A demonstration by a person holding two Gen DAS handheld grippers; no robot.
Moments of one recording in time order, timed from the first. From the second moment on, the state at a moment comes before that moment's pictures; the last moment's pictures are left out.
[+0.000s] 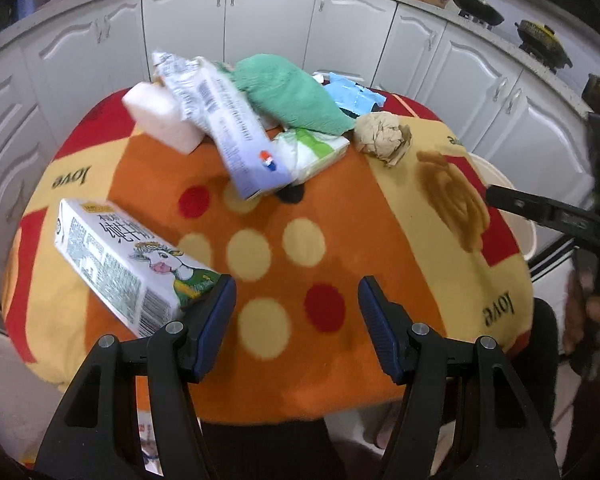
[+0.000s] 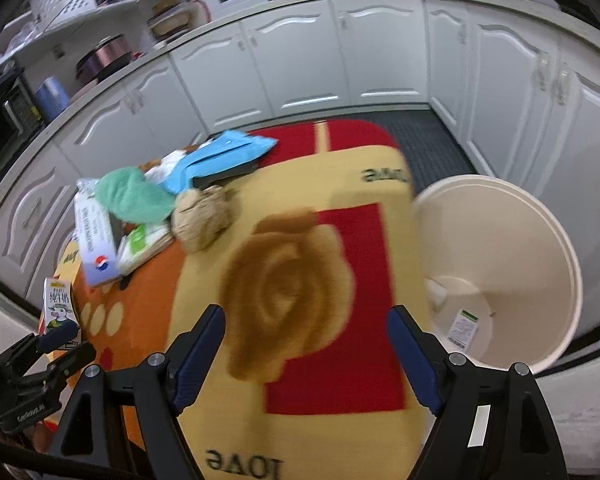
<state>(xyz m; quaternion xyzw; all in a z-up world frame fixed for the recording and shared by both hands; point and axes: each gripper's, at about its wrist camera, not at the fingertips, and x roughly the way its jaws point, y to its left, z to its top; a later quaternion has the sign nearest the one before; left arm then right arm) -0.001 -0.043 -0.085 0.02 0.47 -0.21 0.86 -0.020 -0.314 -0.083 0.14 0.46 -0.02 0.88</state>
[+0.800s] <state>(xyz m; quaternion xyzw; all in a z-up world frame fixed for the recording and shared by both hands) -0.014 0.052 -0.051 -0.14 0.45 -0.18 0.87 0.046 -0.261 -0.093 0.13 0.47 0.05 0.87</state>
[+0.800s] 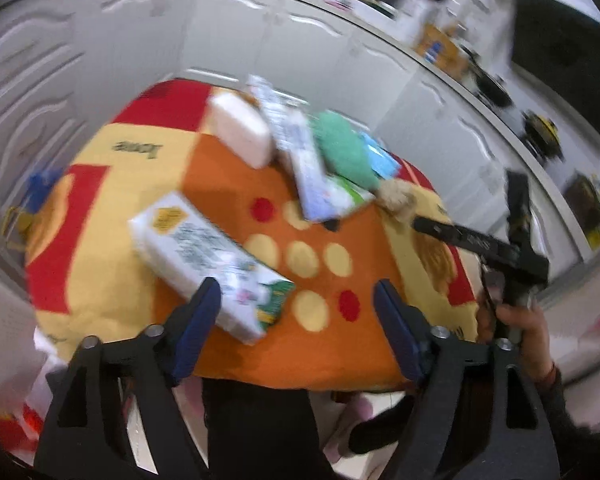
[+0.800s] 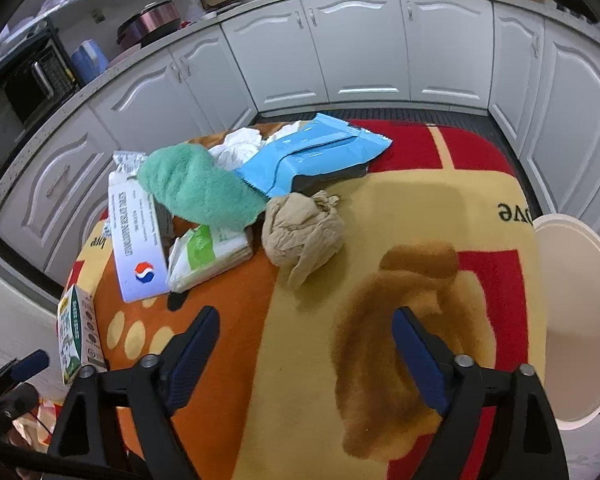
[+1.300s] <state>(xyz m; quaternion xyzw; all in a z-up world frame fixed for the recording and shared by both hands) 0.042 0.060 -0.098 -0.21 0.48 -0.04 0.85 0.086 -0.262 -0.097 0.12 0.48 0.05 0.87</state>
